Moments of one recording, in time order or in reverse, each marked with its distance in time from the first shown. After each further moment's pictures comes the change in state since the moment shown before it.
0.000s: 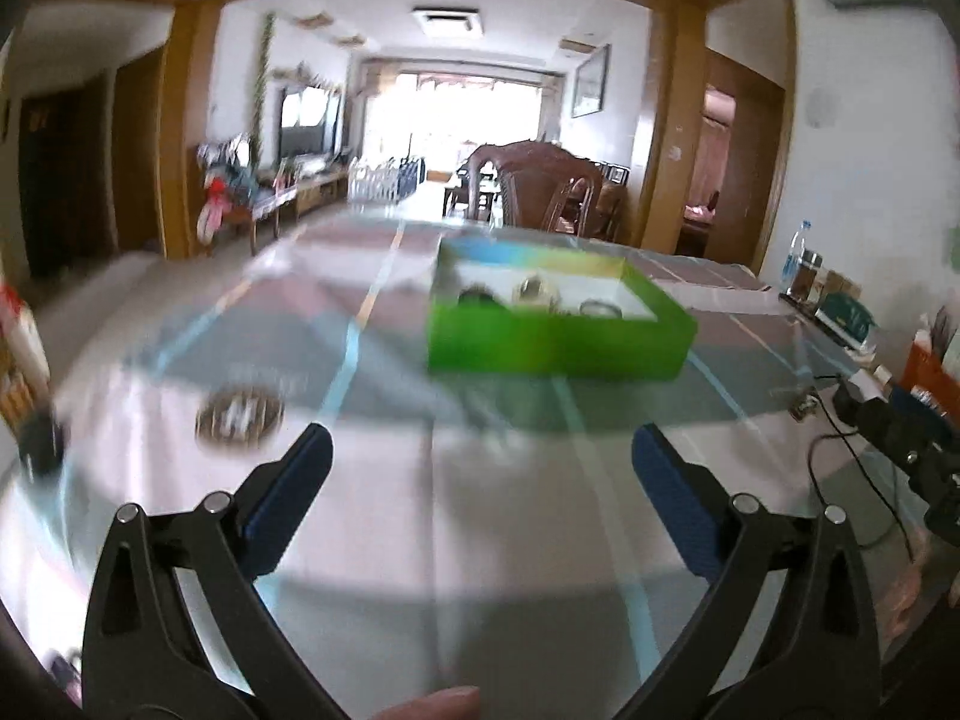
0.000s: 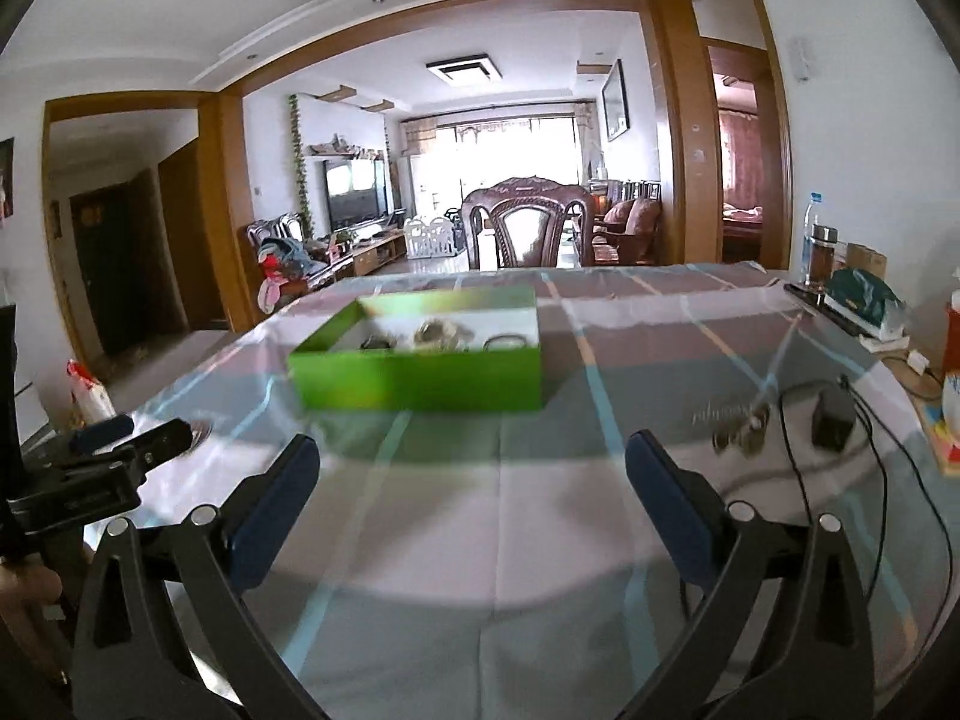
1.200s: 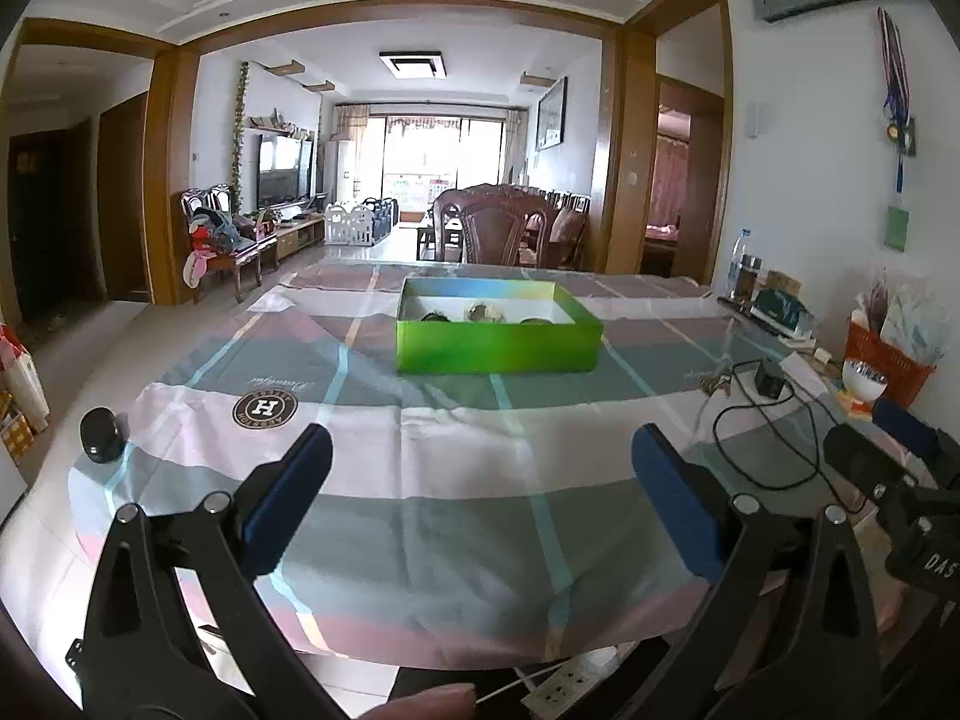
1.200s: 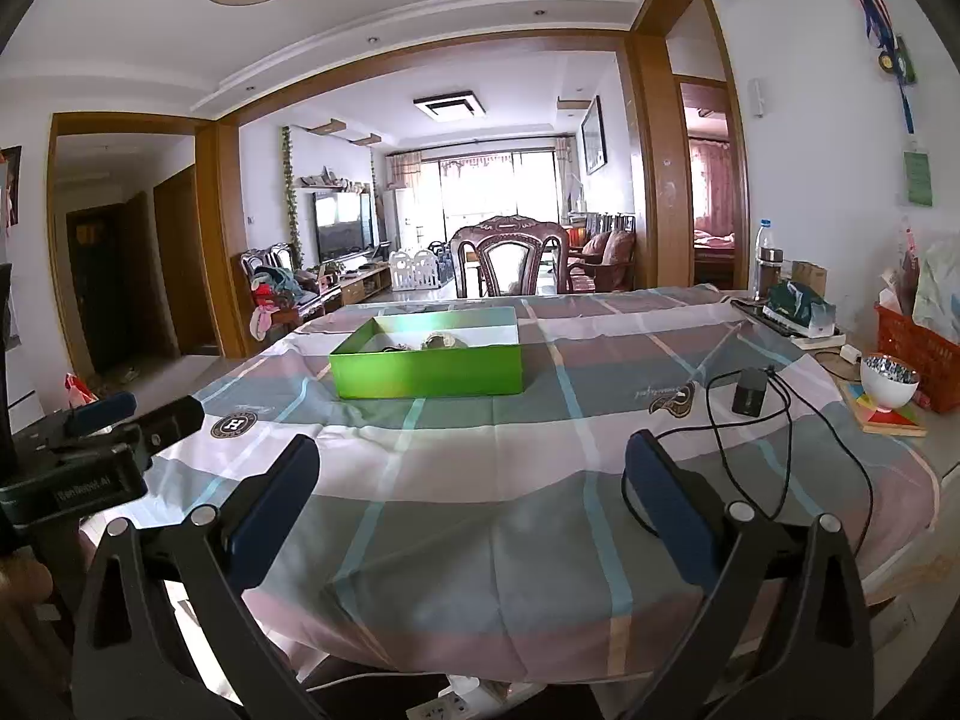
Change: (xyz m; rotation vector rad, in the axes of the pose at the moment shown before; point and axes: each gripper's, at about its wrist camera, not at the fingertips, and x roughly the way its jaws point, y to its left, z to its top) left arm -0.131 -0.042 -0.023 0.089 -0.107 -0.050; right arm -0.134 0.025 -0.031 0.007 -0.095 -0.056
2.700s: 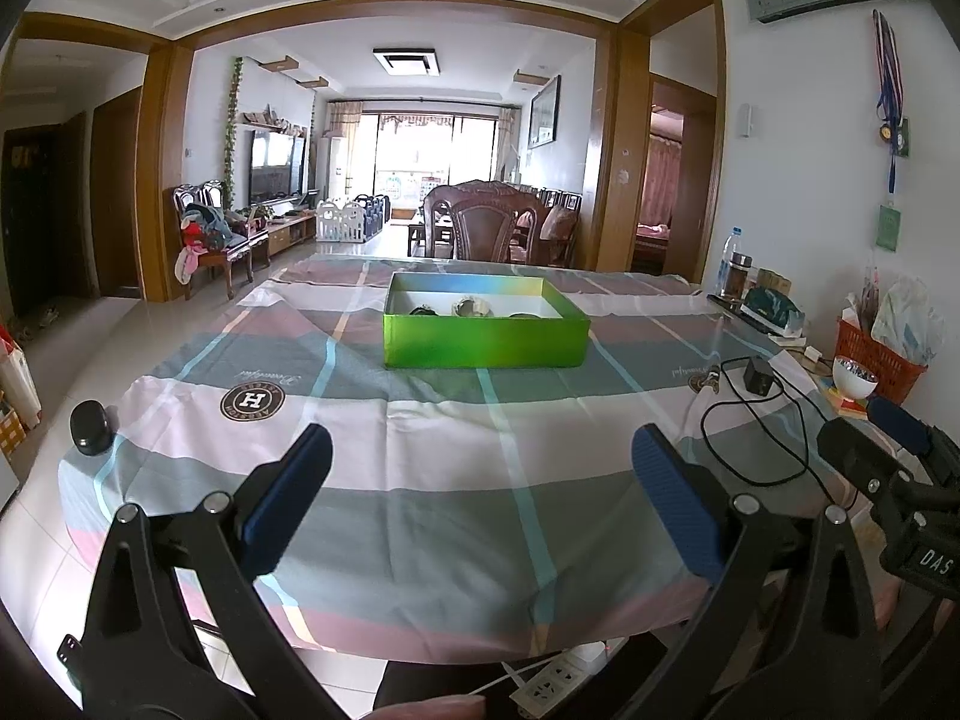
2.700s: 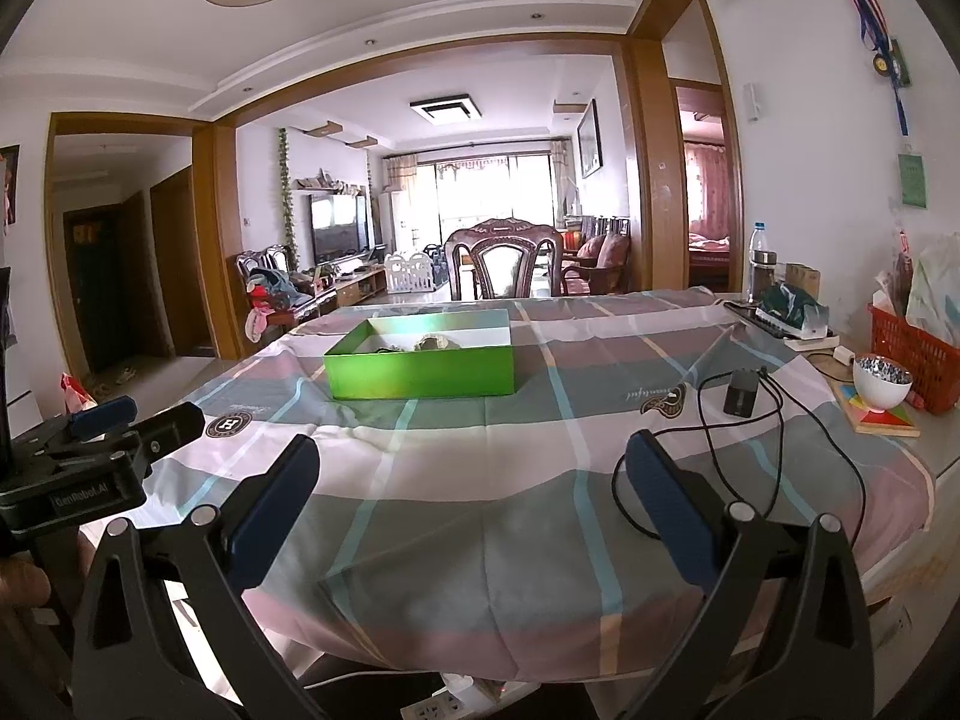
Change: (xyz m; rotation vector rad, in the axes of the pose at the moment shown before) left arm -0.006 -0.004 -0.003 -0.004 0.005 -0.020; right arm -0.006 -0.004 -0.003 -0.009 -0.012 -0.008
